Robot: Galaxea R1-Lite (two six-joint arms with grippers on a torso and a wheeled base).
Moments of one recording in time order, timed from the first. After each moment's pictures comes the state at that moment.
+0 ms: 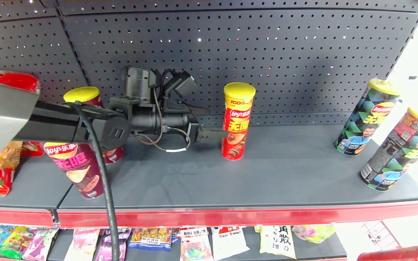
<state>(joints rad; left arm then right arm) -0.45 2.04 -1.39 -0.35 -0.71 0.24 0.06 0.09 -0.02 -0.02 0.17 -0.11</state>
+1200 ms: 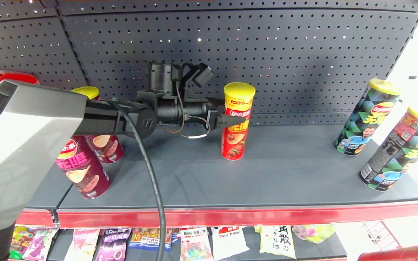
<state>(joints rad) -0.49 2.21 -1.68 -0.33 -0.72 0.13 0.06 0.09 -0.02 -0.02 0.16 -0.11</state>
